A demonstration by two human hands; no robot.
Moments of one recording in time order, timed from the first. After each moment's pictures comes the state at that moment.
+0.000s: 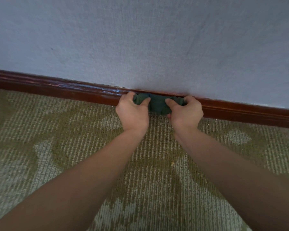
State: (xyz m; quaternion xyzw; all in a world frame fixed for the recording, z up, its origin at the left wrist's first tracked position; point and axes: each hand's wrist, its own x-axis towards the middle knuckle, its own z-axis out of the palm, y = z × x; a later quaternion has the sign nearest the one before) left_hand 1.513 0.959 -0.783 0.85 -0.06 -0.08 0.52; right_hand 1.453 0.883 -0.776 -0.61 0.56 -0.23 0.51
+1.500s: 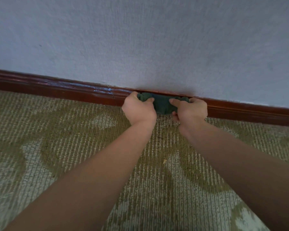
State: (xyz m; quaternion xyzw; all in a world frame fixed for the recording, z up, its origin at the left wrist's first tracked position) left_hand 1.499 0.931 -0.775 0.84 0.02 -0.16 0.52; right_hand 1.437 0.862 -0.763 -0.49 0.63 -0.21 0.57
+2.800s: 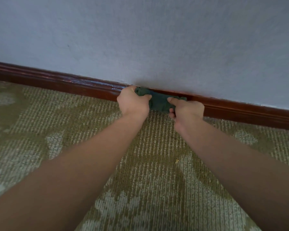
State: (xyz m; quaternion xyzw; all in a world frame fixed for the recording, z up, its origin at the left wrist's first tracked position) left_hand 1.534 0.967 -0.767 0.85 0.00 -0.17 0.51; right_hand 1.465 0.888 -0.759 -0.40 0.63 -0.17 0.64
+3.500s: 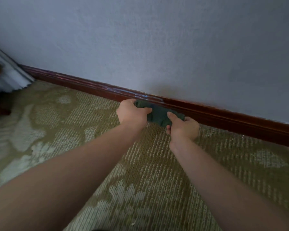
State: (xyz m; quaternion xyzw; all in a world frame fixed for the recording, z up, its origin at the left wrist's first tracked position) left_hand 1.509 0.998 -0.723 0.89 0.07 -0.11 0.45; right_hand 1.450 0.922 -0.761 -0.39 0.56 -0.15 0.71
